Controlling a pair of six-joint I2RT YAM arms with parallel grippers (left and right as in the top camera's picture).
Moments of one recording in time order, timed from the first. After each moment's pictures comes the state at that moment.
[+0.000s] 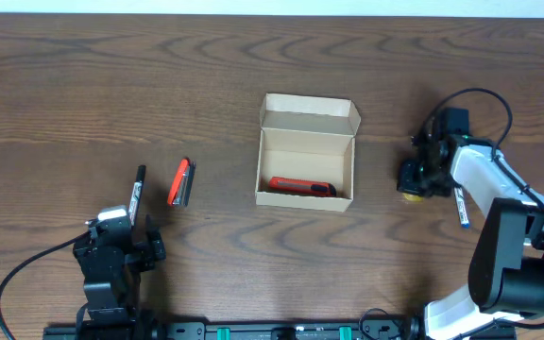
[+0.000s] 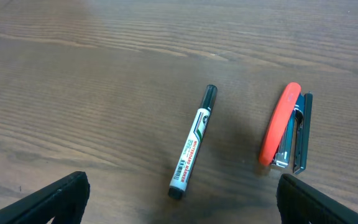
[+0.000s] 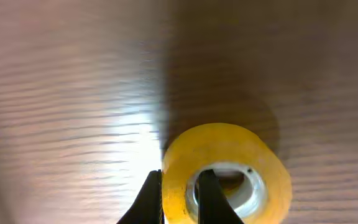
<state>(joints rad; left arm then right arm) 0.04 0.15 0.22 -0.61 -0.19 -0.02 -0.12 1.75 1.00 -0.70 -0.12 0.06</state>
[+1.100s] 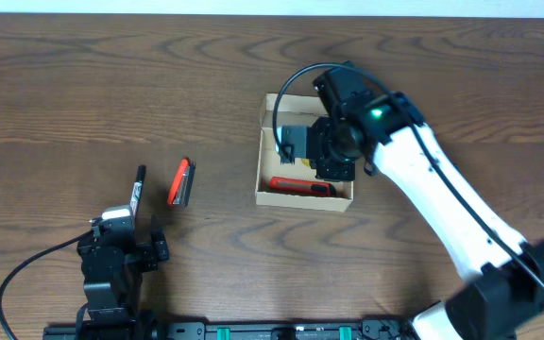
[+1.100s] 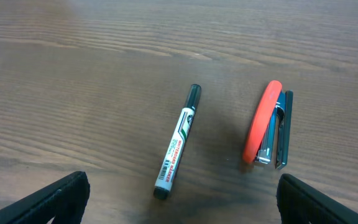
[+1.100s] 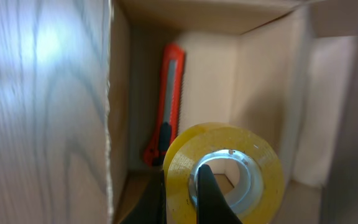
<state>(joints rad) 0.04 0.15 0.22 -0.61 -0.13 -0.02 0.49 1.70 1.51 -1.14 -0.17 -1.04</state>
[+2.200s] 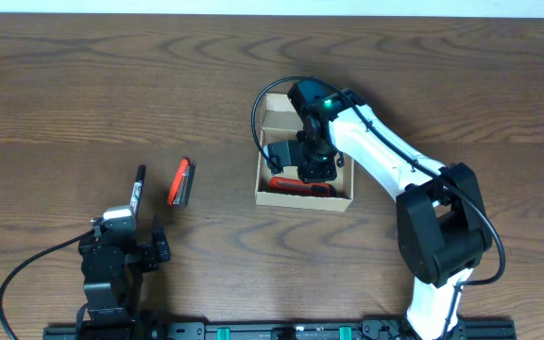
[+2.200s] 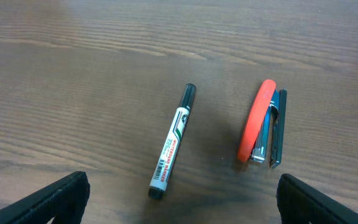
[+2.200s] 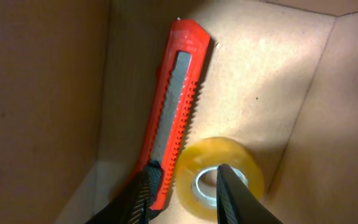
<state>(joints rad) 0.04 0.15 0.22 -0.61 -0.11 -0.02 0.49 2.01 1.51 -1.04 -0.16 -1.15</state>
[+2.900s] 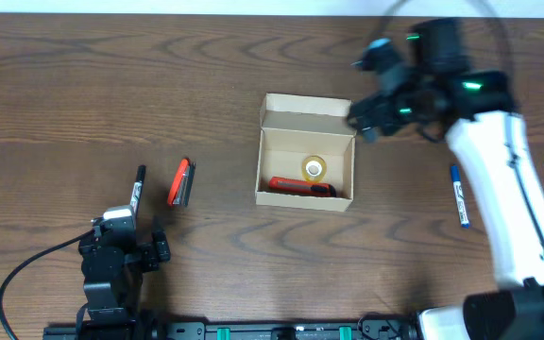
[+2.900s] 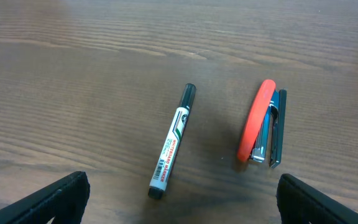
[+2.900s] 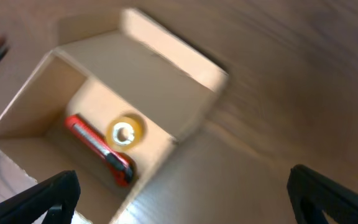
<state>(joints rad) 0.04 0.15 0.22 -0.61 -0.11 -0.02 0.13 1.60 1.63 -1.08 -0.23 -0.31</state>
